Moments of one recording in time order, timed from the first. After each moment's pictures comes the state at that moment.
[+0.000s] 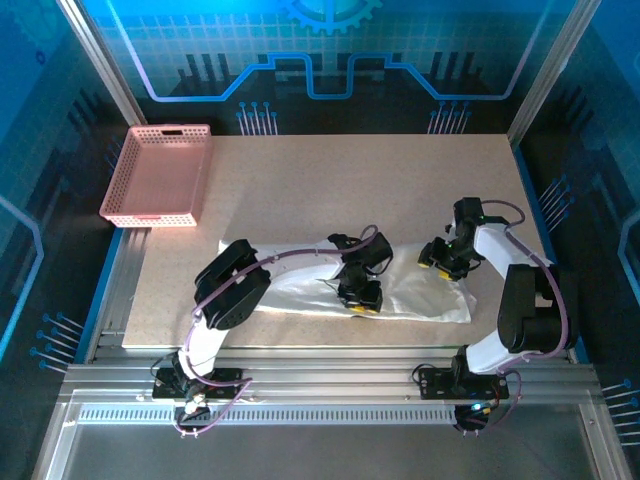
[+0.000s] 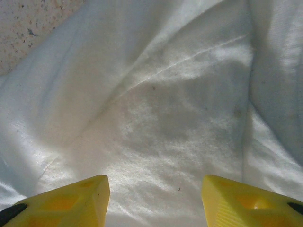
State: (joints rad) left arm -0.96 2.06 1.50 -0.78 0.35 -0.78; right arm -0.04 1.53 0.91 -0.80 -0.26 0.43
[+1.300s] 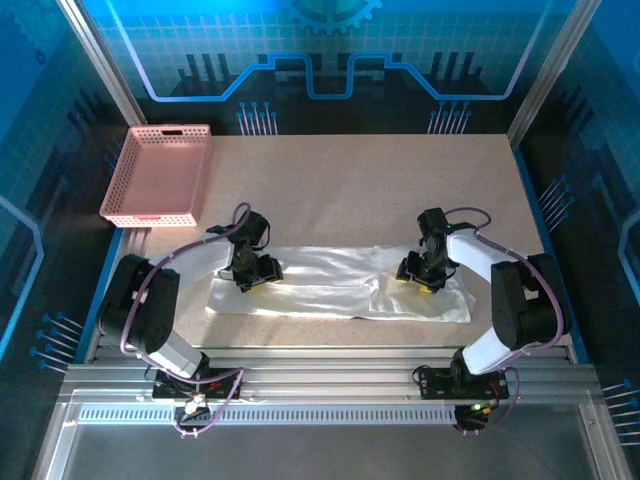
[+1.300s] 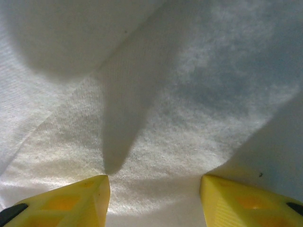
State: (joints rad) left arm -0.34 1.53 0.84 -0.68 0.17 -0.69; right arm 0.19 1.58 0.86 -0.76 -0.21 0.56
